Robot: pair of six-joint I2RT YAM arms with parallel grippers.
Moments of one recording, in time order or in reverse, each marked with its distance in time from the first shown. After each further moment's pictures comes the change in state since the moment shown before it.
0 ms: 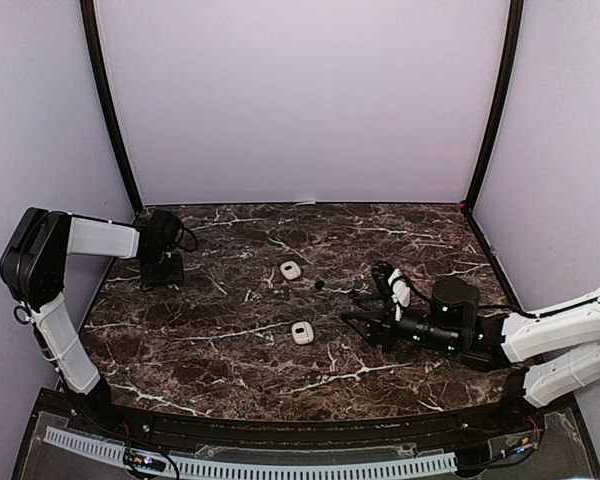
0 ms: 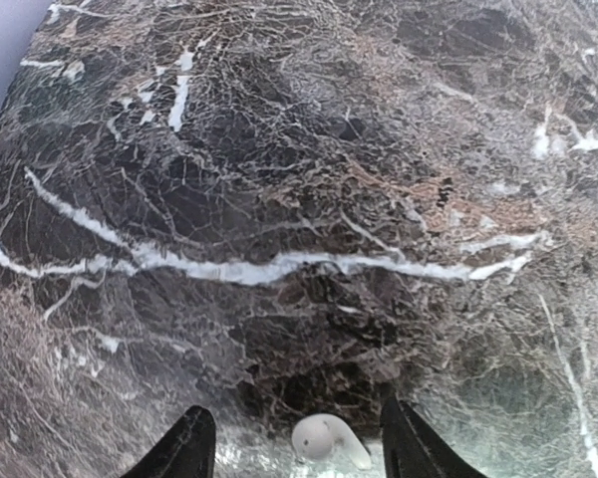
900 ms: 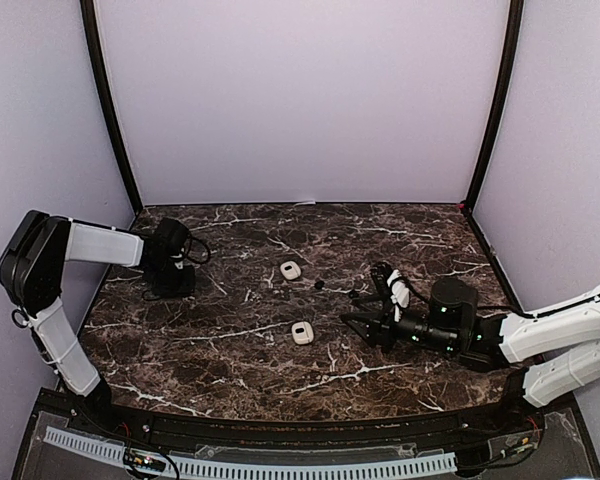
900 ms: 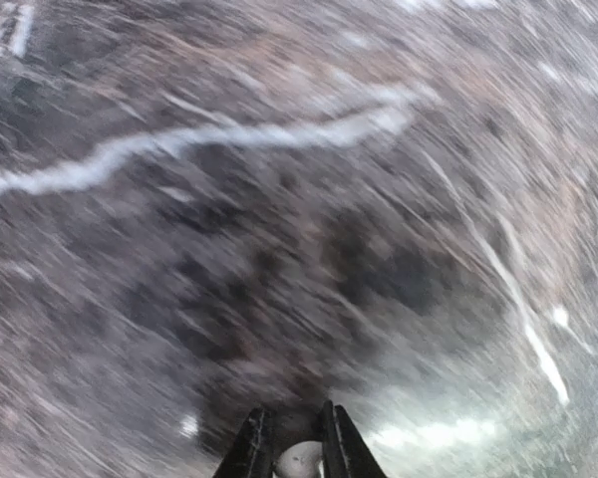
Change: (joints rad) left arm -0.056 -0.021 -0.053 -0.011 0.218 -0.007; right arm -0.002 0.019 -0.004 0.024 -0.005 0.000
